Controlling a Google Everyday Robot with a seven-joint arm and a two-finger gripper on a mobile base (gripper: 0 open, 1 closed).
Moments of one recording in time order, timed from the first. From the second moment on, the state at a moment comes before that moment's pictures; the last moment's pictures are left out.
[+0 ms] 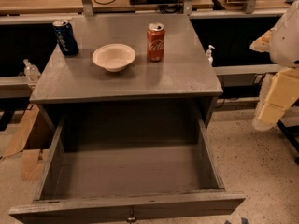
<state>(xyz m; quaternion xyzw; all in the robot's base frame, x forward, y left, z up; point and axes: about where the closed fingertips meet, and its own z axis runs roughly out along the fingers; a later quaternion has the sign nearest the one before) 0.438 -0.217 0.976 -0.60 0.78 -0.03 0.16</state>
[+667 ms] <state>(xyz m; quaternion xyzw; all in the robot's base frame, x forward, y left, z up) 0.428 -0.211 0.940 -0.59 0.79 -0.01 0.18</state>
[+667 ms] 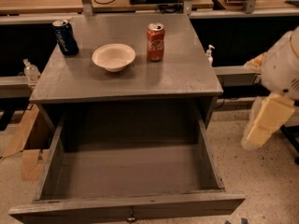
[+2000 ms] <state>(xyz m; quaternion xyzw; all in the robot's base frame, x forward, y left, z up) 0.309 -0.205 0.765 -0.56 0.80 0.03 0.20</state>
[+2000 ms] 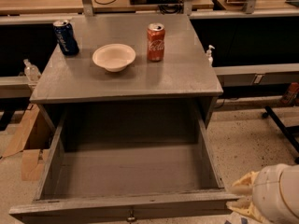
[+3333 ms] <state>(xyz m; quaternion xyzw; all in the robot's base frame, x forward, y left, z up) 0.283 -0.163 0.675 -0.55 0.80 0.11 0.22</state>
